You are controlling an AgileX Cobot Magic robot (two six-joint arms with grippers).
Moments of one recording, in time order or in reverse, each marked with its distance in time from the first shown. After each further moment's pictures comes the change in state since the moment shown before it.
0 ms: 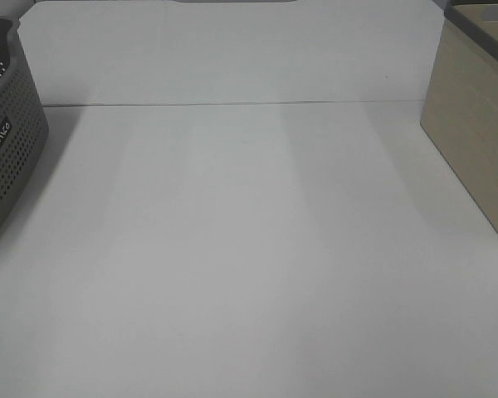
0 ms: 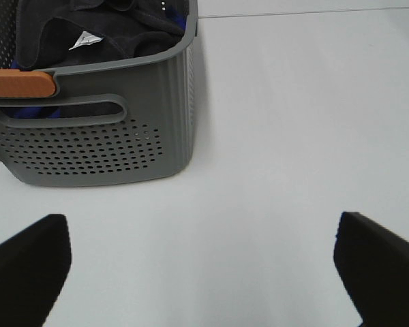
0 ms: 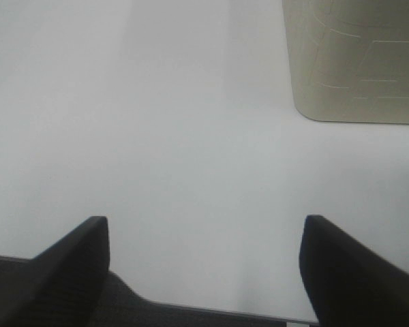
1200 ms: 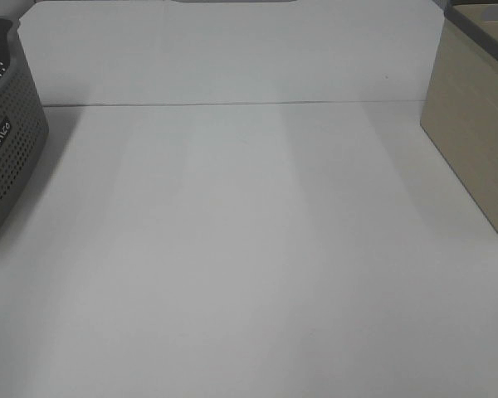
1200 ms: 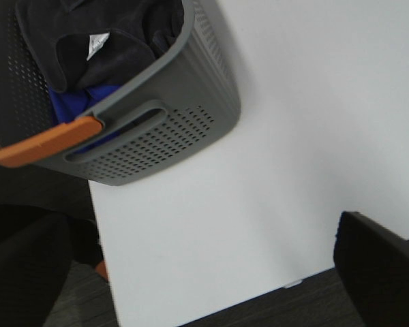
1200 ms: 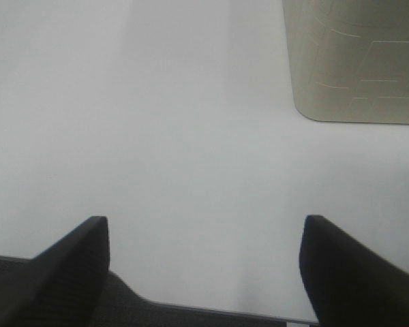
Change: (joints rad) left arm 0.000 0.450 -0.303 0.097 0.138 0.430; right arm 0.000 0.000 0.000 0.000 0.000 0.000
